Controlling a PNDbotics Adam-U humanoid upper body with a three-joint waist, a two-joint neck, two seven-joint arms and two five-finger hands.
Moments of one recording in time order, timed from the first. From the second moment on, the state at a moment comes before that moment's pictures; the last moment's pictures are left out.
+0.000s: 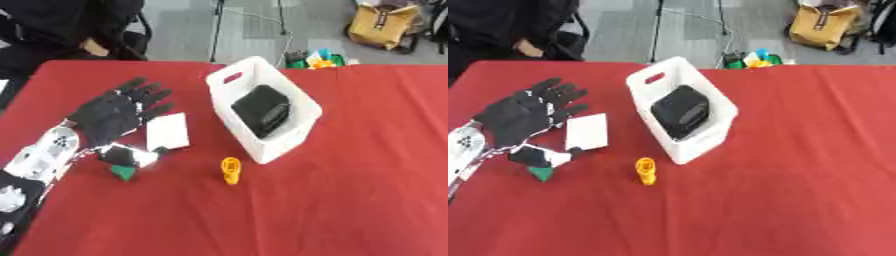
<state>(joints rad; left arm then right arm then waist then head) -0.51 0.62 -0.14 -1.51 -1.50 -0.36 0.03 -0.19 -0.20 -0.21 -1.98 0.18 -0.52 -0.43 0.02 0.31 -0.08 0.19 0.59</state>
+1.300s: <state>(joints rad) -0.55 0.59 -0.14 -1.30 -1.40 -0.41 0.03 -0.19 -0.20 -0.20 -1.98 0.18 -0.52 -0.42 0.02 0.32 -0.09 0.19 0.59</state>
